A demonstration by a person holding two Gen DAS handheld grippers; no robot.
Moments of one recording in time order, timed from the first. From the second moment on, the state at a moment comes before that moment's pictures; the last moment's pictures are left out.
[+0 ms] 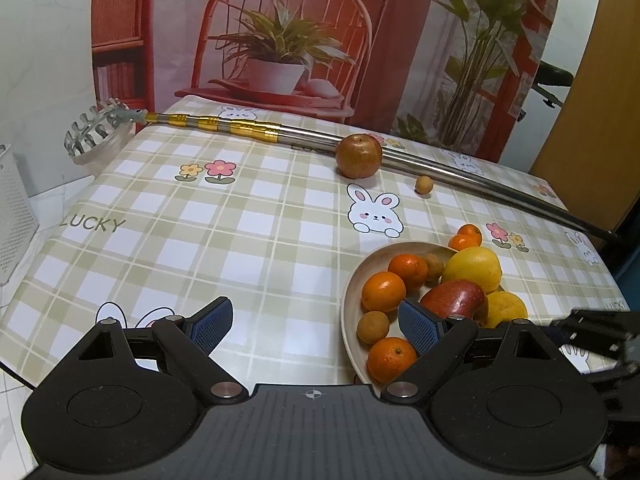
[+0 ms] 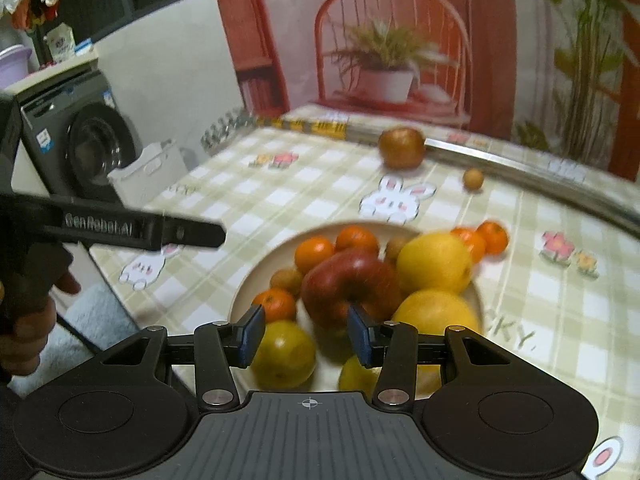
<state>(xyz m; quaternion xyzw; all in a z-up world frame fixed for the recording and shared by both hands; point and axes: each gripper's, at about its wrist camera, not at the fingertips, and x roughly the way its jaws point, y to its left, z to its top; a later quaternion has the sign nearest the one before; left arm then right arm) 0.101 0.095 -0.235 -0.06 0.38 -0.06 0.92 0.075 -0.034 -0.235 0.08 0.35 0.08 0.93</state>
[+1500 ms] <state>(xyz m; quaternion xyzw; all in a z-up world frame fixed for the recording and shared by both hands) 0.283 -0.044 -0.267 -0.04 0.52 -0.27 0.81 0.086 -0.220 -0.254 0.18 0.27 -0.07 0.94</state>
